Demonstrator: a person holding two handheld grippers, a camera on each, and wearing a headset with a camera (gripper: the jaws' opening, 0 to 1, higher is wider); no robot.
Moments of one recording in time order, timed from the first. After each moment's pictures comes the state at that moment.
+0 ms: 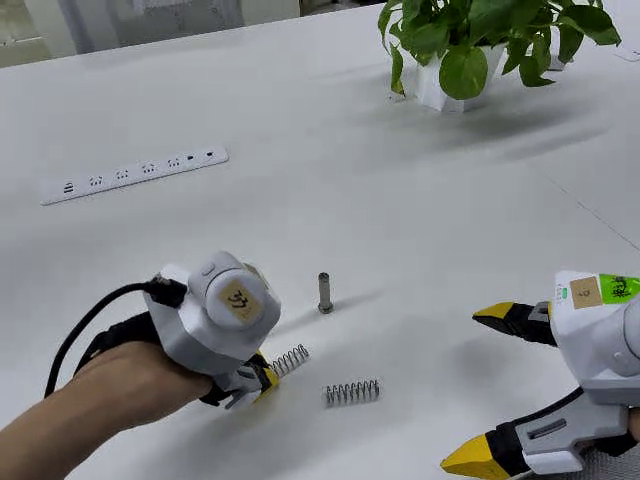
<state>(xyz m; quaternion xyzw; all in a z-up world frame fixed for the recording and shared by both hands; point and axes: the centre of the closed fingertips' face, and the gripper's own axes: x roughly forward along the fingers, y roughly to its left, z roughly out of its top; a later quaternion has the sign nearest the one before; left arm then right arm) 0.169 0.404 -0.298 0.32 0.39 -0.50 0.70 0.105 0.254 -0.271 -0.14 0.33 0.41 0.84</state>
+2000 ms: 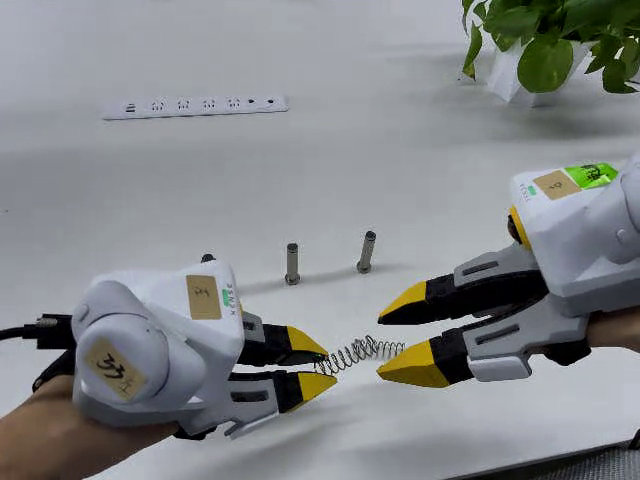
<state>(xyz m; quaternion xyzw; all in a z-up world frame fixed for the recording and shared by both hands) 0.085 0.387 -0.228 0.20 0.19 -0.61 0.74 0.087 0.370 -0.201 -0.12 0.30 0.62 0.72</state>
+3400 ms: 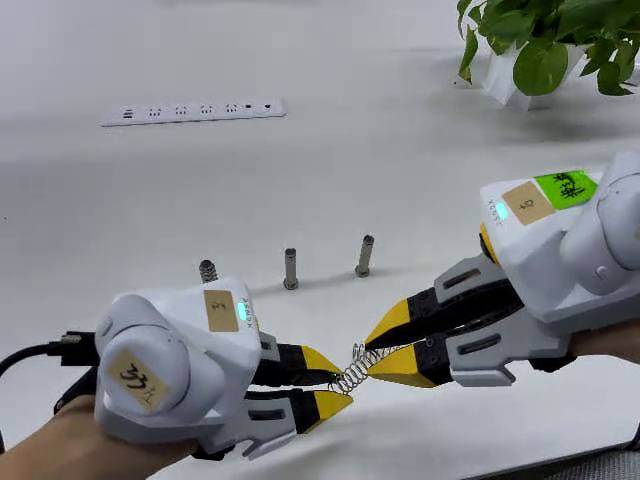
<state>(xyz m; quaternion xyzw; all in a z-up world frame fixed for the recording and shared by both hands) 0.076 0.375 -0.234 0.16 0.21 -0.62 0.74 0.081 0.377 -0.198 -0.22 0.28 0.63 0.69</state>
